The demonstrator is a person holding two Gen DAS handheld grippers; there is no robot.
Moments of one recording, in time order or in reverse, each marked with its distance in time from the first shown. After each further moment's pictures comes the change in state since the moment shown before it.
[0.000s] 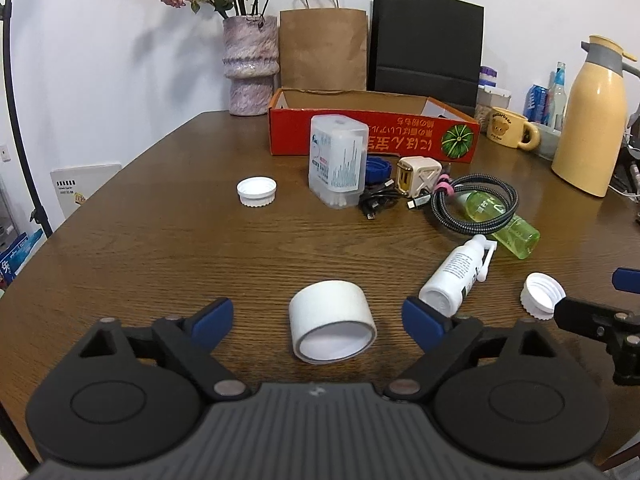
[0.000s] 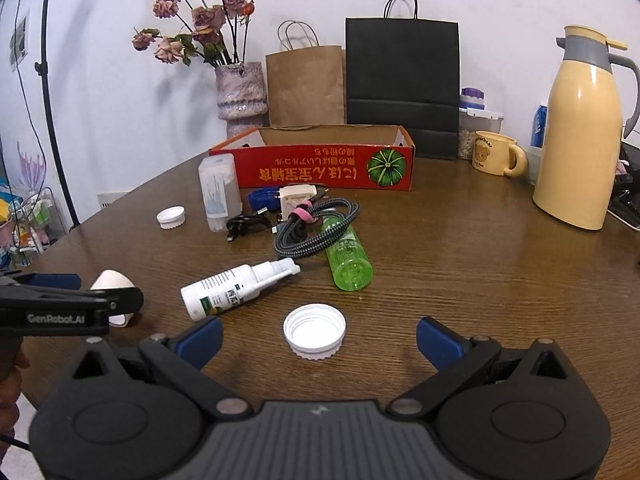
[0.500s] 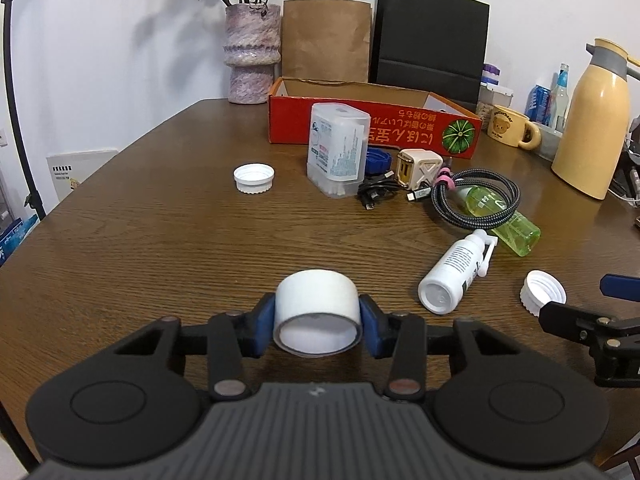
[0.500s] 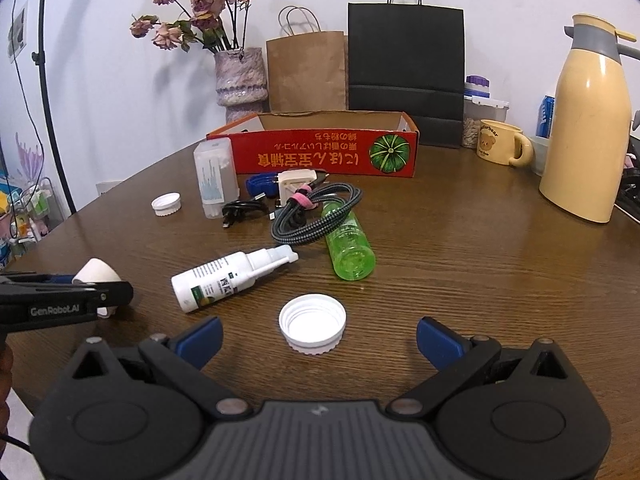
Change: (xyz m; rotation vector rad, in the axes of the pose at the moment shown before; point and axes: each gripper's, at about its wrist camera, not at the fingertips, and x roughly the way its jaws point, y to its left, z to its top) left arm 0.003 0.003 -0.004 -0.032 0.021 -0.018; right arm 0.015 -0.001 -0.001 -0.009 0.030 0.006
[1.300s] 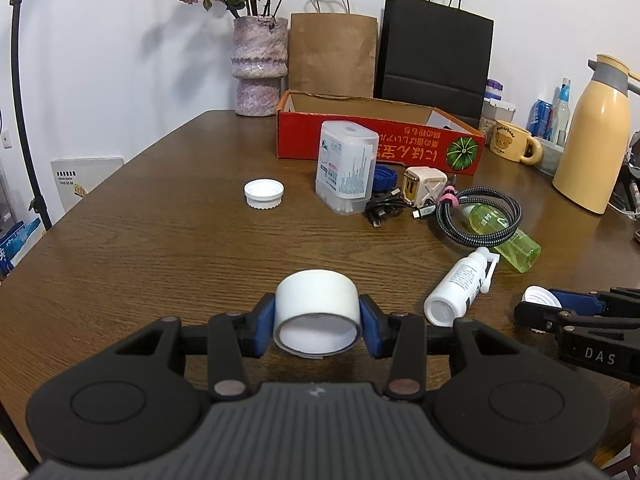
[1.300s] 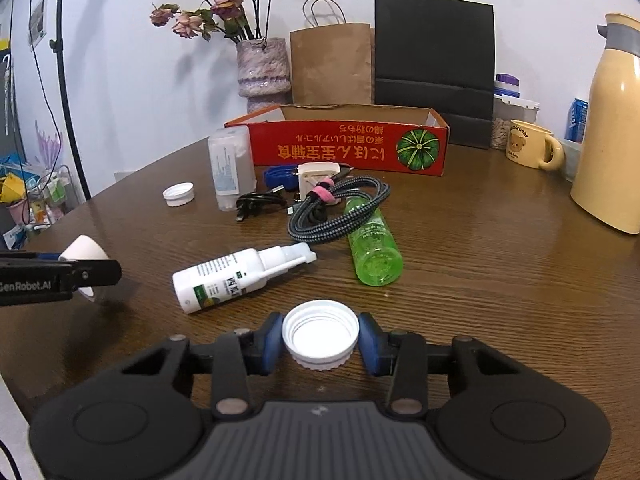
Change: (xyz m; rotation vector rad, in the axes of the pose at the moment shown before) left arm -0.008 0.007 0.005 -0.018 -0.038 -0.002; right arm 0.023 -0.001 0.002 -0.032 0.002 0.061
